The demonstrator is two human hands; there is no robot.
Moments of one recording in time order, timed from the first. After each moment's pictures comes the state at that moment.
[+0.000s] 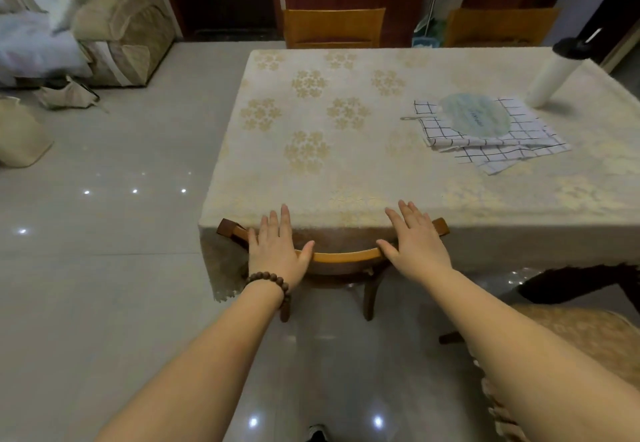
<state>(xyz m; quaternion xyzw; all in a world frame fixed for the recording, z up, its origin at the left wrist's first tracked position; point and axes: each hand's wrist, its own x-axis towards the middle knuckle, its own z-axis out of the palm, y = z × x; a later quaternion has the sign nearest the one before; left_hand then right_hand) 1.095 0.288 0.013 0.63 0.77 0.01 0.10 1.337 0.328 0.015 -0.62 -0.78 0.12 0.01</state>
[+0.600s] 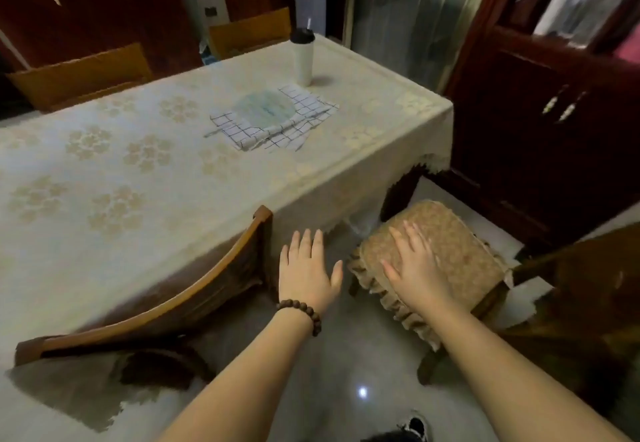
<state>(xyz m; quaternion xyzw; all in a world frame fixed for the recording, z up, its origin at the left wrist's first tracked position) 1.334 0.218 0.027 0.87 0.48 0.04 0.13 1.500 0.122 0.022 -0.85 -0.49 0.10 0.16</state>
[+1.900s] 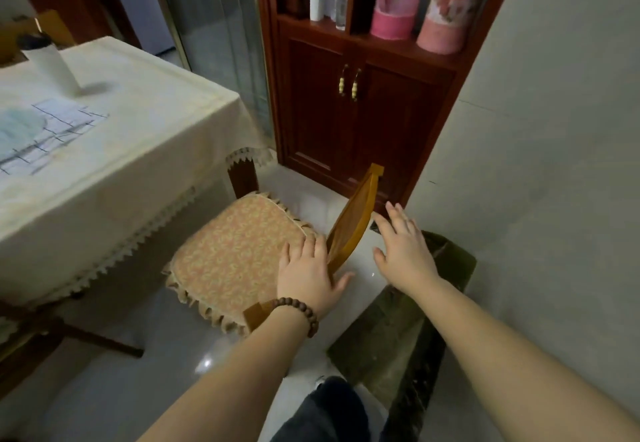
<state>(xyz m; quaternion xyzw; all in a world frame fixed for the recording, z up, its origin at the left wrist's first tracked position) 1.752 -0.115 0.027 0.94 0.31 -0.03 0.14 1.894 -0.223 0.028 -0.91 -0.41 0.04 0.09</state>
